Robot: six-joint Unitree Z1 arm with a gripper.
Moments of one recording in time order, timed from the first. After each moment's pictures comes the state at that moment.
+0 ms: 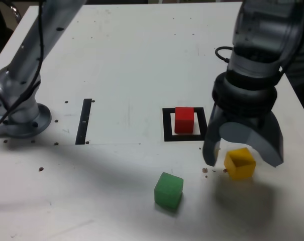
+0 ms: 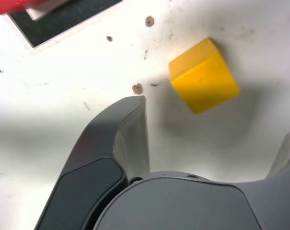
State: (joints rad) arm -0.35 2.30 -2.09 1.43 -0.04 -0.03
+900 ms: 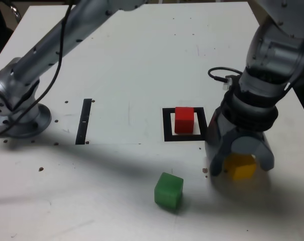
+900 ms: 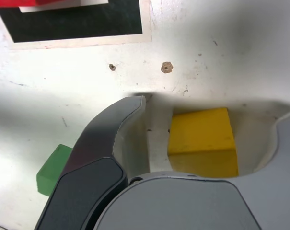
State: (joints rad) arm -0.28 2.43 -2.13 1.44 -0.10 -0.23
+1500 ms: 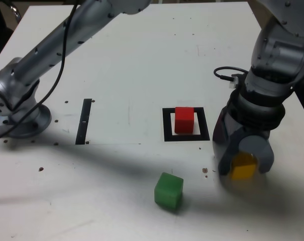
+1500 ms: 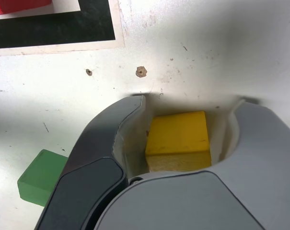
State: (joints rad) arm -0.28 2.44 -2.17 1.43 -0.07 -0.23
